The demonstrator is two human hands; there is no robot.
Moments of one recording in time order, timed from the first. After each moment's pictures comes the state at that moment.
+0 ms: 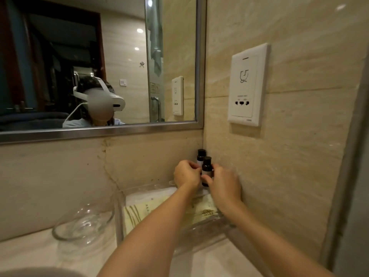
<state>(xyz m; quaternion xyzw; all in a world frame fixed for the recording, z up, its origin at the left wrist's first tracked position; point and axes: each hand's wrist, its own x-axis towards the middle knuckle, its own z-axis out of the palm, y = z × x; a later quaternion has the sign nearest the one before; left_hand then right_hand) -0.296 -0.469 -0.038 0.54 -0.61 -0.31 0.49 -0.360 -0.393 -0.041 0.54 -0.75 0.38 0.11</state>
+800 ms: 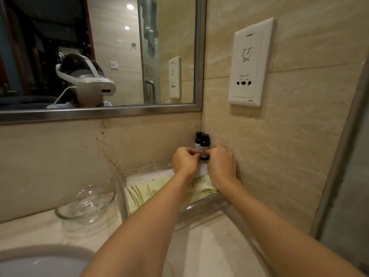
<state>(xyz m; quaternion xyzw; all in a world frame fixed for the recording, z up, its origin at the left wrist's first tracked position) -0.286 -0.461 -0.049 0.49 -0.64 -0.36 0.47 -0.354 -0.393 -0.036 0.52 -0.78 0.31 0.16</state>
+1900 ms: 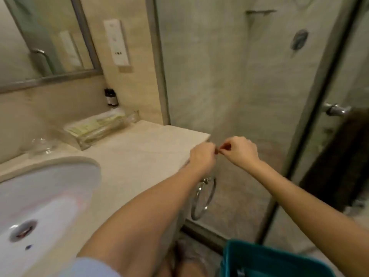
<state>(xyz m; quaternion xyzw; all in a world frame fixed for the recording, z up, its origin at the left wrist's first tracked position) -0.282 0.026 -0.090 0.19 -0.97 -0.14 0.12 -0.356 0.127 -0.079 0.35 -0.92 0.20 0.05</state>
